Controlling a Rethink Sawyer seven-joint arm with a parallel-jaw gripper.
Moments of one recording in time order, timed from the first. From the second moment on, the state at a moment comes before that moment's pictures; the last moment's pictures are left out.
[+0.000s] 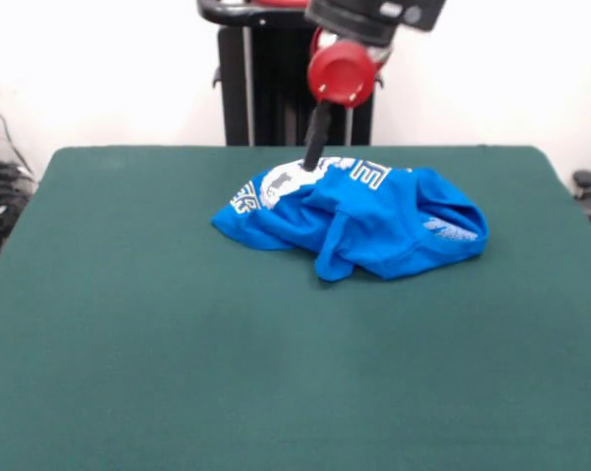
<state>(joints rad) 0.04 -0.67 -0.28 1.57 -0.09 0.59 3.35</state>
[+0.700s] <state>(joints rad) -0.07 -0.66 -0.16 1.61 -0.01 0.57 3.35</state>
